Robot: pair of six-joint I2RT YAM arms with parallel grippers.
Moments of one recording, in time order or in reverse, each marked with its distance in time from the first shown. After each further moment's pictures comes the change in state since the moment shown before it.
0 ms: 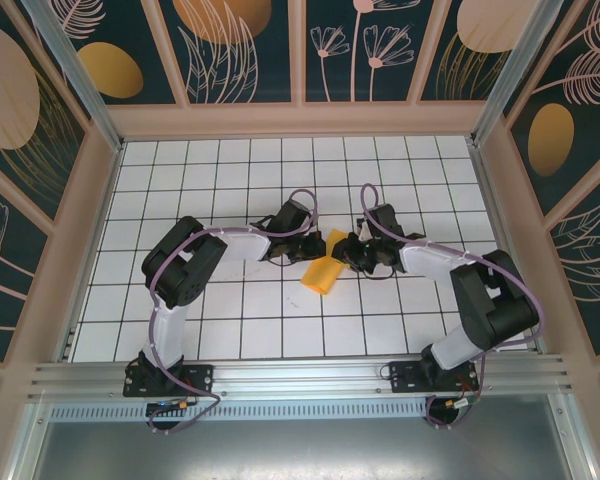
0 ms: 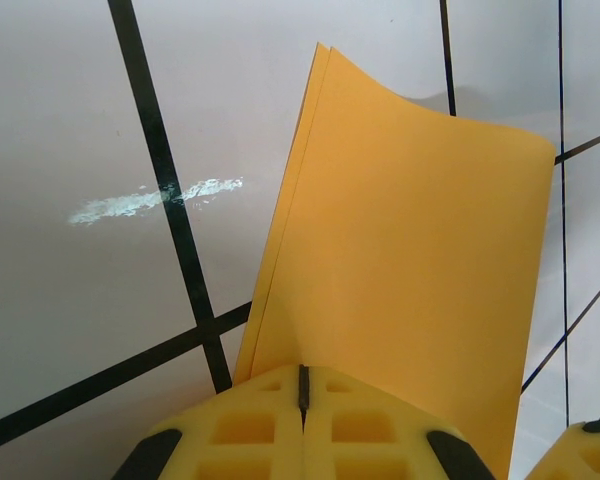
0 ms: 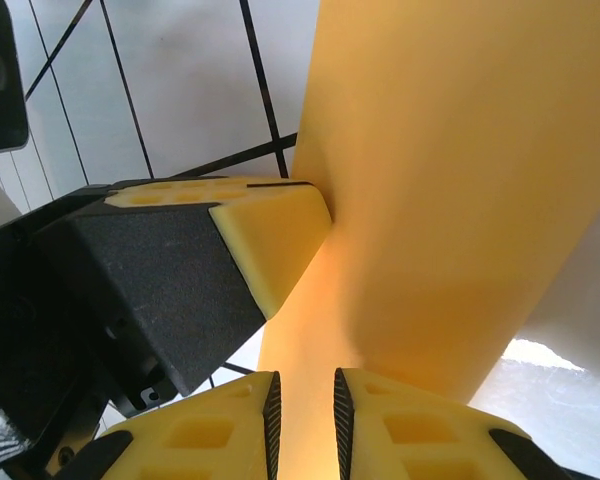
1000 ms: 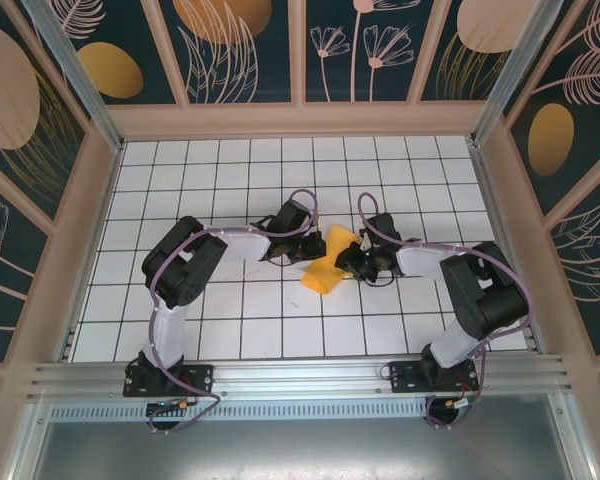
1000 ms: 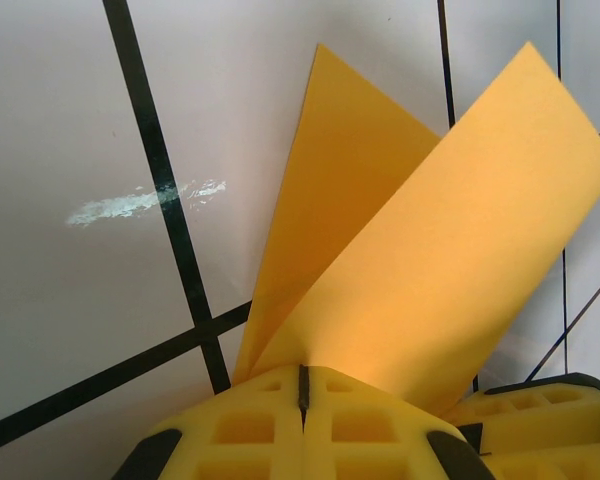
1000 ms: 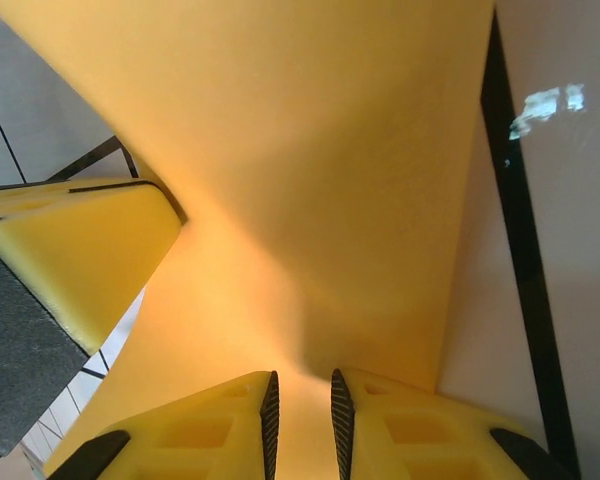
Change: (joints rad) left arm 0.000 0.001 0.000 0.002 0.004 0.004; right arm -0.007 0.066 -0.050 0.020 0.043 -0.004
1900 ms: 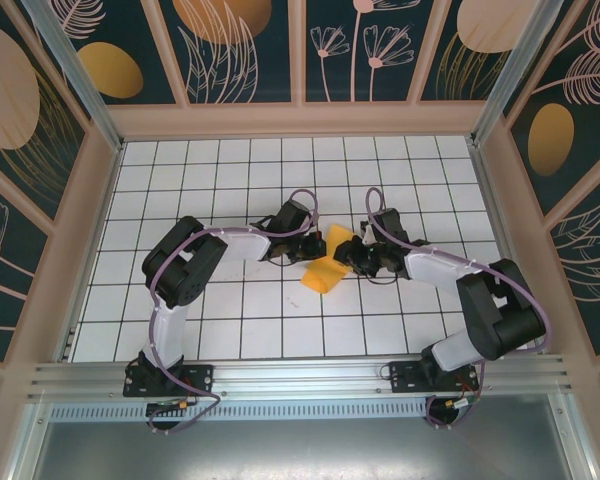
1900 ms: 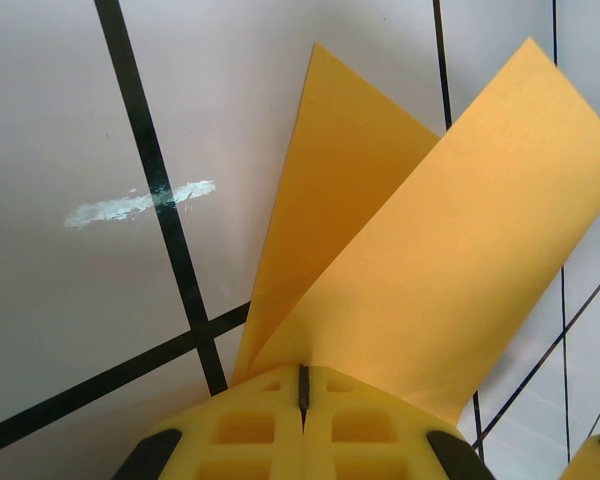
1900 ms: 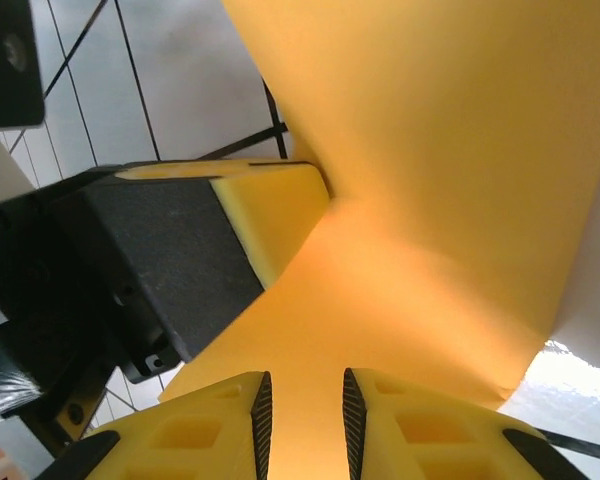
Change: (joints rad) left arm 0.000 0.001 -0.001 0.006 0.003 0.004; right arm -0.001 -0.133 -0.023 0.021 -0.056 0.025
